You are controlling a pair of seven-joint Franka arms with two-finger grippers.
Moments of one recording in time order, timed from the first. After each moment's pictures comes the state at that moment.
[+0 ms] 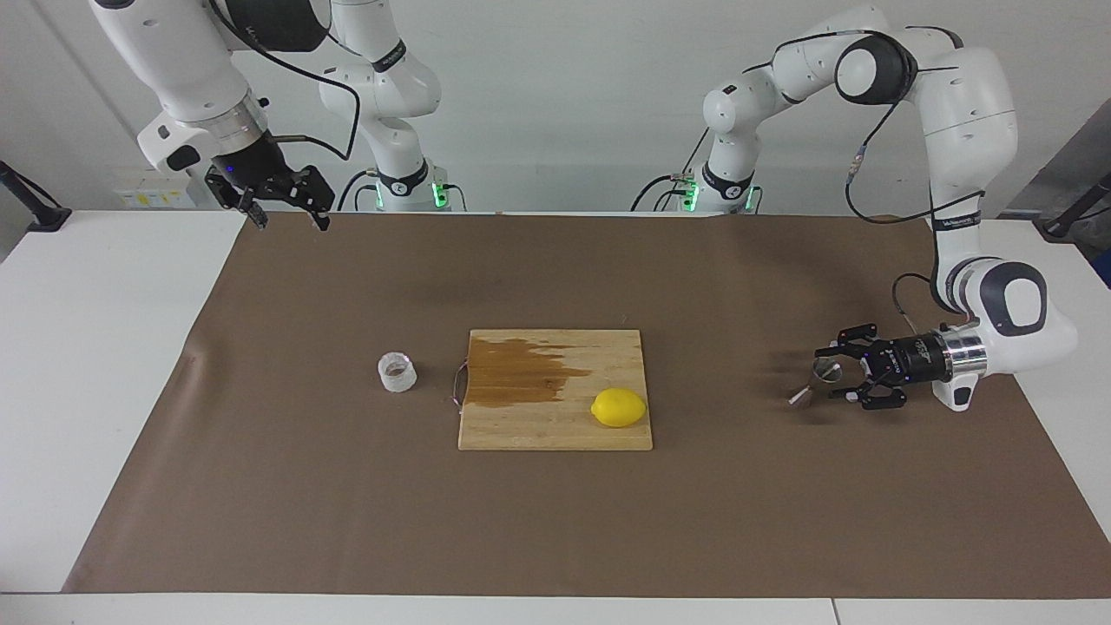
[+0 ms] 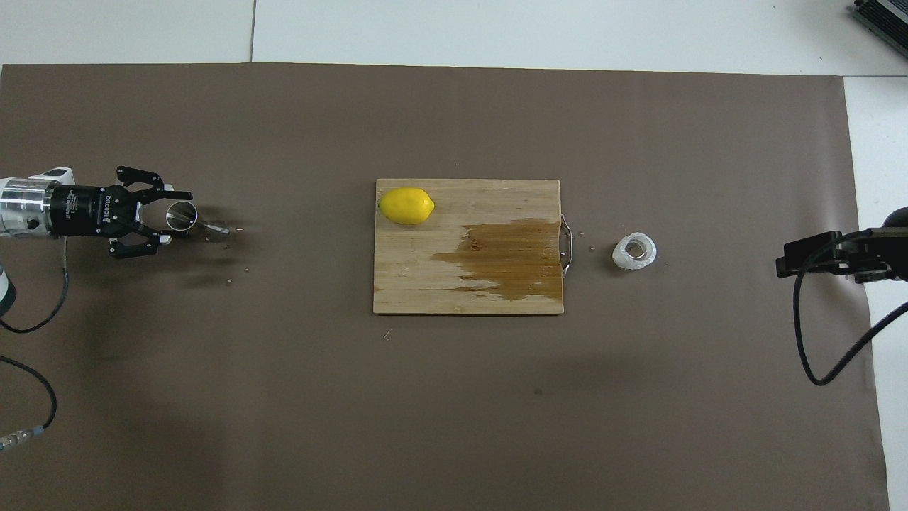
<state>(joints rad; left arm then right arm) 0.51 0.64 -0.21 -1.60 -1.00 1.54 -0.91 0.02 -0.10 -0.06 -1.71 0.04 1.55 0.06</state>
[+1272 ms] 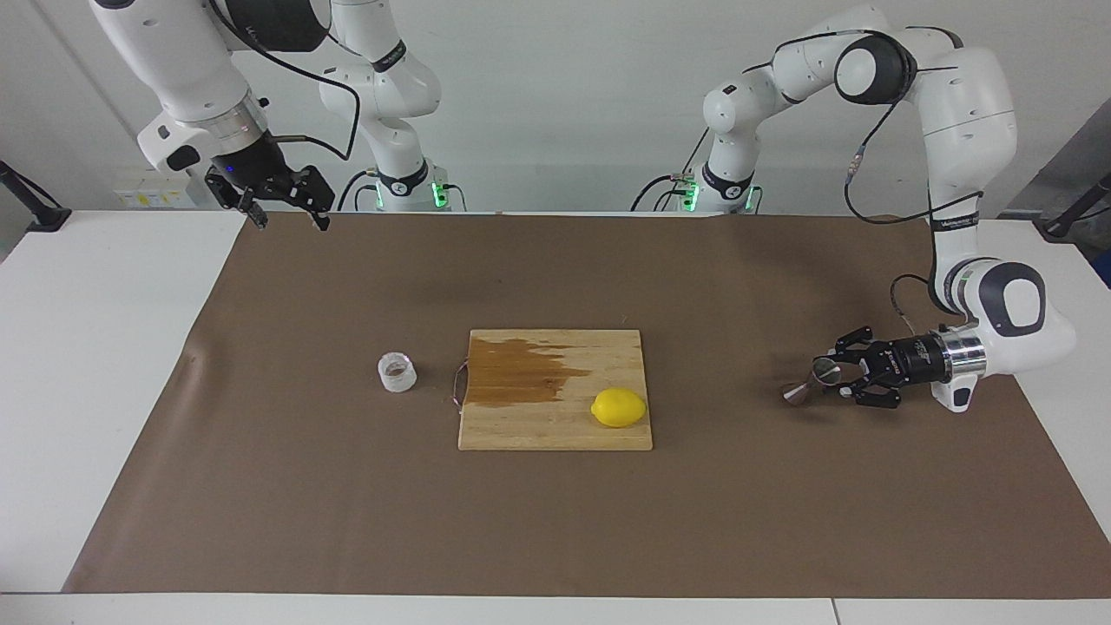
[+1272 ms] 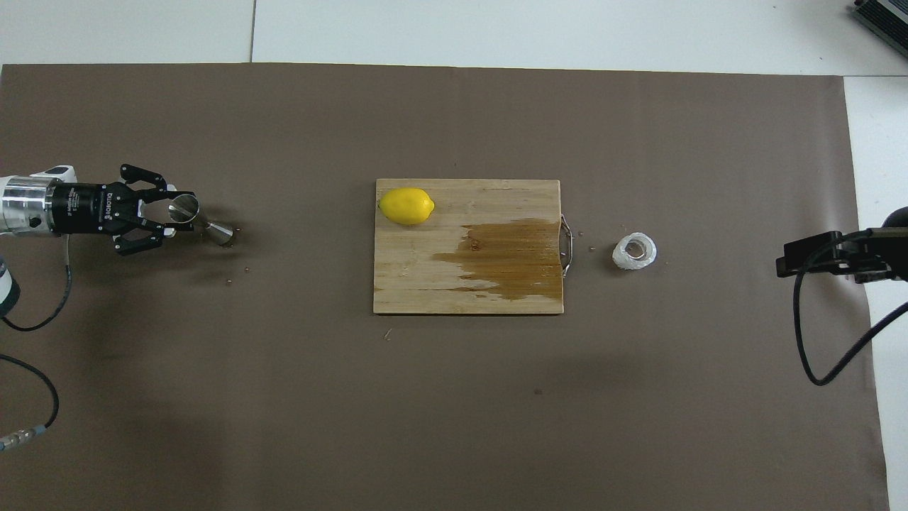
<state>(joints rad) 0.52 0.64 -0.22 -1.60 -1.03 1.54 -0.91 0.02 -0.10 -0.06 -1.71 0.04 1.55 0.06</state>
